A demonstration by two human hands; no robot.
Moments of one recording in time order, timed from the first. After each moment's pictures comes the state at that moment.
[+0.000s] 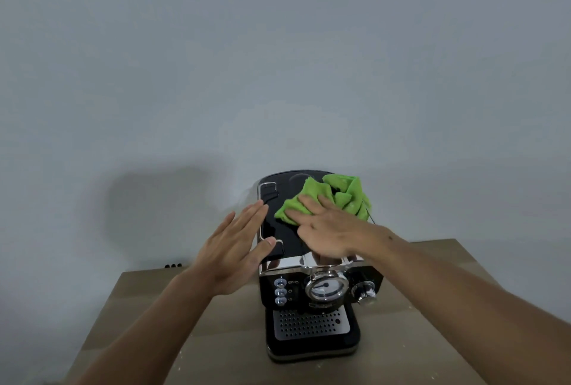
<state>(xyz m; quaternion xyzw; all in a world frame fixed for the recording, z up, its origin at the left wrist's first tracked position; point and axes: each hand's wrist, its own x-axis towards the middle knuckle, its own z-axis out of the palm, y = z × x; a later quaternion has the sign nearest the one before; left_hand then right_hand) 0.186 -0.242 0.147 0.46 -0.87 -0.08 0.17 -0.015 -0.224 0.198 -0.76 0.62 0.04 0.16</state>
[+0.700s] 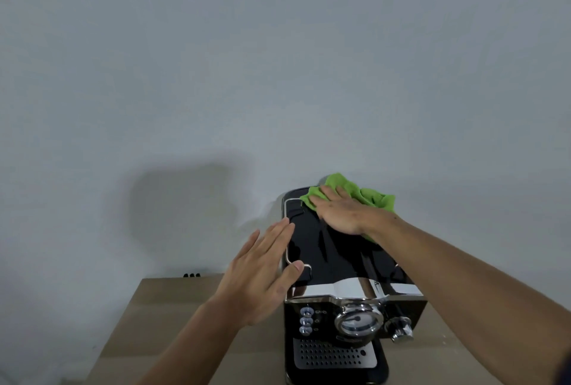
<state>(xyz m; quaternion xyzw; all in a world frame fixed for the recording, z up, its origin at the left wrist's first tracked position) 0.186 -0.242 0.138 0.45 -0.86 -0.09 0.24 -0.013 -0.312 0.195 -0.72 0.66 0.00 0.21</state>
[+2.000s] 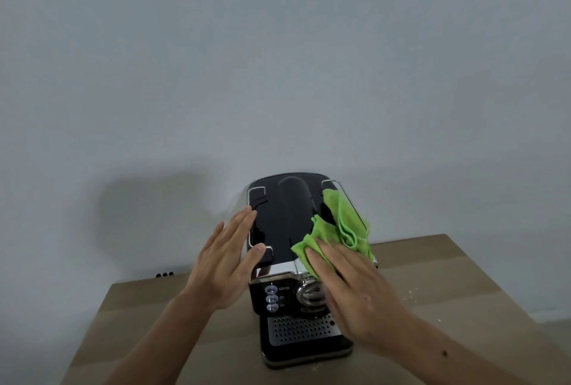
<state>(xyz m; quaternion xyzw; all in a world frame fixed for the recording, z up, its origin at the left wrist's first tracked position) 0.182 -0.247 0.115 0.42 -0.83 -0.07 0.35 -0.040 -0.141 0.134 -0.81 0.55 -0.19 -0.08</state>
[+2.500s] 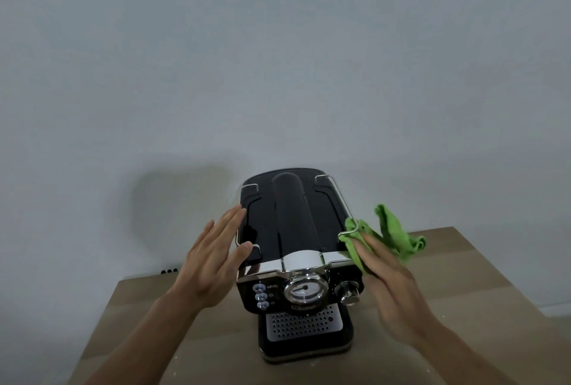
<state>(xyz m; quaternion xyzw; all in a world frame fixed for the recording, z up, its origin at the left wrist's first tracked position) 0.182 -0.245 0.121 0.45 -0.83 -0.10 0.31 -0.094 -0.139 0.110 -0.69 0.52 -0.48 0.17</state>
